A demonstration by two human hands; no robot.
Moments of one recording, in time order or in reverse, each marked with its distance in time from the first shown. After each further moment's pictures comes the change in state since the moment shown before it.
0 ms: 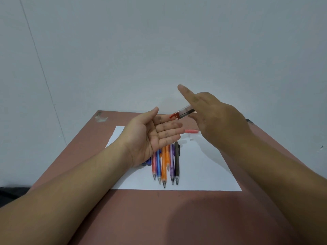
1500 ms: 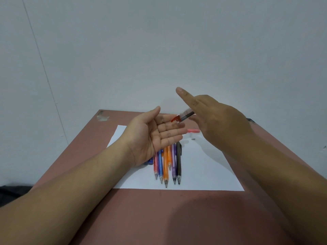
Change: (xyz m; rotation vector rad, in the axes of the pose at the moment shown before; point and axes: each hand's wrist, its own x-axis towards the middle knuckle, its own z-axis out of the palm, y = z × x) left_hand 0.000 -0.001 0.000 0.016 -0.010 -0.015; right_hand -0.002 0.001 0.005 -0.002 -0.023 -0.009
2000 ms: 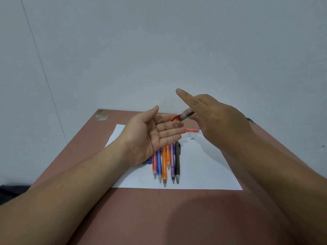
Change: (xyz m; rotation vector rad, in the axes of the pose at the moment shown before) left_hand 0.000 0.000 0.000 0.006 0.010 0.009; right_hand -0.001 0.003 0.002 0.020 -0.022 -0.003
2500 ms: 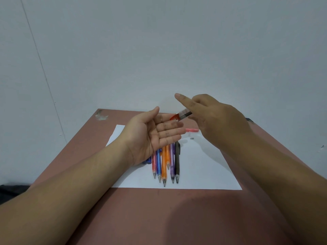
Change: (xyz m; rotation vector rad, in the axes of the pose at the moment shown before) left_hand 0.000 -0.001 0.000 -0.023 -0.015 0.002; right_hand 0.001 -0.002 -0.002 0.024 0.046 -0.024
